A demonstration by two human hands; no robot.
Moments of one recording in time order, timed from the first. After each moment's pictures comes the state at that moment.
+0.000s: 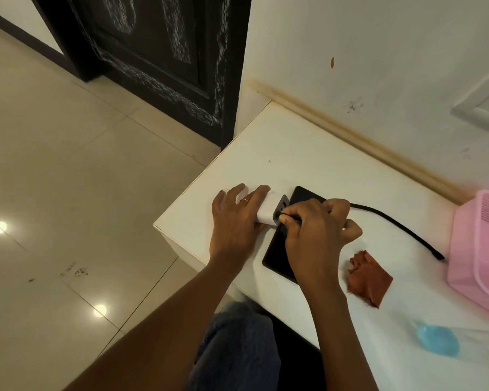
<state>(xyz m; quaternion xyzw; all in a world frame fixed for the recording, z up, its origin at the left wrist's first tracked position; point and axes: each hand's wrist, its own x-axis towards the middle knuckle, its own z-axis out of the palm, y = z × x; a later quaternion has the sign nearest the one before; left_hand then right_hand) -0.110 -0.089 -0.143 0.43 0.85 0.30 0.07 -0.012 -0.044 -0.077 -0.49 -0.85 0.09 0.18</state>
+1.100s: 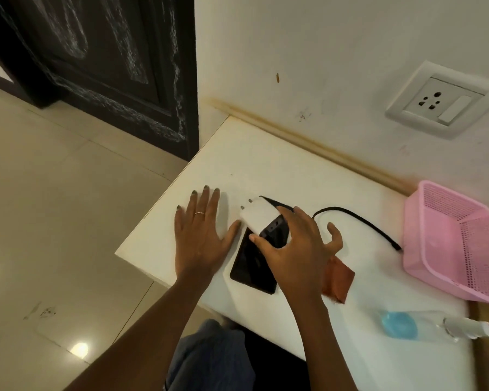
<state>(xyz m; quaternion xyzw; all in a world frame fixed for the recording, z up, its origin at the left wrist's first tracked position) -0.120 -0.082 -0.156 0.44 0.86 0.23 0.07 0.022 -0.028 -0.096 -0.51 -0.81 0.04 0.28</state>
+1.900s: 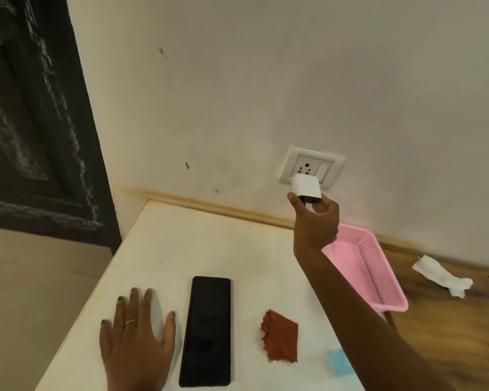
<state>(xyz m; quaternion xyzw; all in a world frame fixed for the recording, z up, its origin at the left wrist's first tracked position) -0.125 -0.075 -0.146 0.46 0.87 0.17 0.08 0.053 0.134 0.002 -0.67 -0.39 0.19 0.60</state>
